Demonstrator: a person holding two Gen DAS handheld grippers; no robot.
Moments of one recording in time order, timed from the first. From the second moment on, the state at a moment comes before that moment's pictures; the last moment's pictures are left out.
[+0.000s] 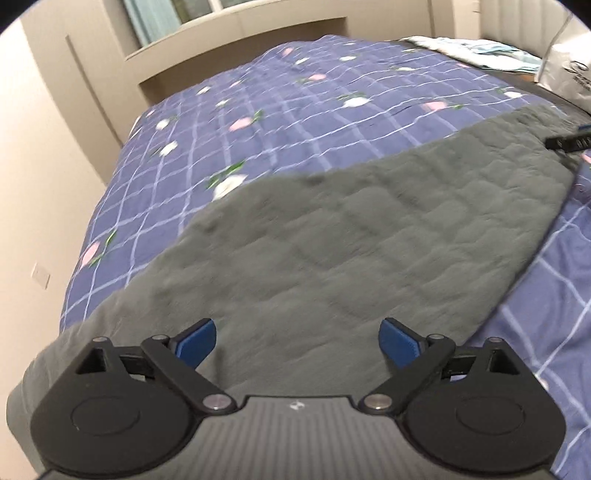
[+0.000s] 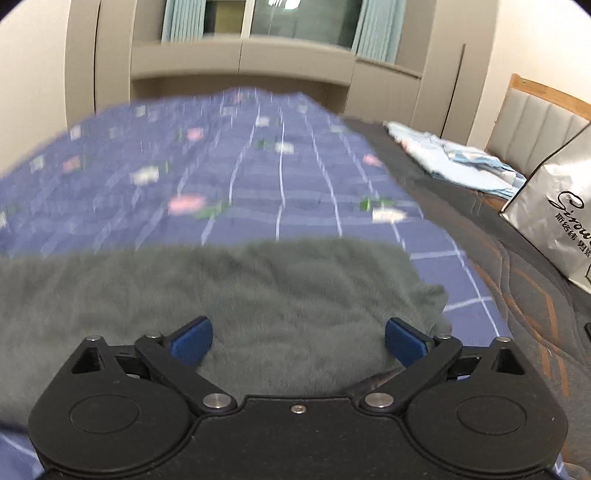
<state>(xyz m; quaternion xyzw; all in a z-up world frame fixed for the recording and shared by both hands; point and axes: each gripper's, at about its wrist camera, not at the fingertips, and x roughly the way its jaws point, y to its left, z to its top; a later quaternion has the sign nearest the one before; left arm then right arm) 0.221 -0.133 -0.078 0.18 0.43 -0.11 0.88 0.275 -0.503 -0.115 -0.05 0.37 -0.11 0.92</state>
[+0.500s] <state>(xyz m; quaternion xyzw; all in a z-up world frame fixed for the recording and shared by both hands) 0.311 -0.102 -0.062 0.01 0.39 -0.16 0.91 0.227 -0.478 -0.096 -0.01 0.34 -0.11 0.93</state>
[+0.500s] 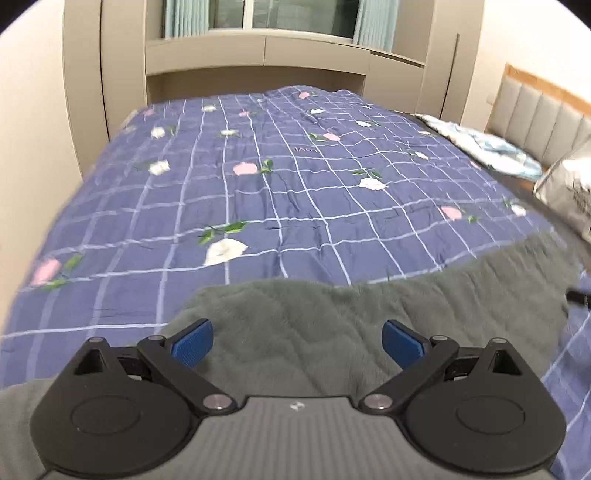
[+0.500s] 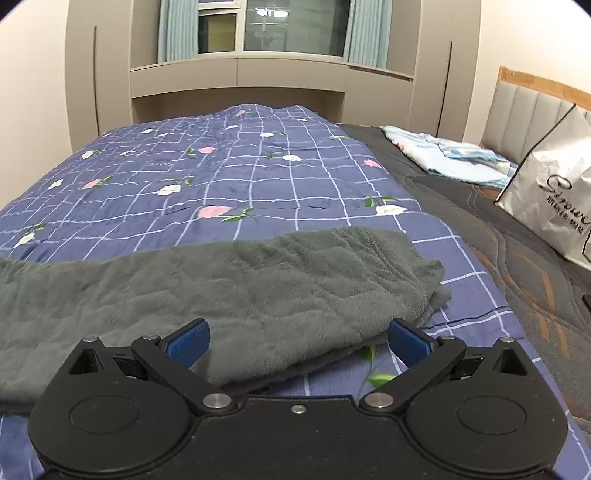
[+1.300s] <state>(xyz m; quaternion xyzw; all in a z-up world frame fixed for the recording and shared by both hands) 0.348 -0.086 -0.091 -0.06 0.42 -0.14 0.89 0.209 -0.465 -0.094 0.01 0.33 -0.10 0.94</state>
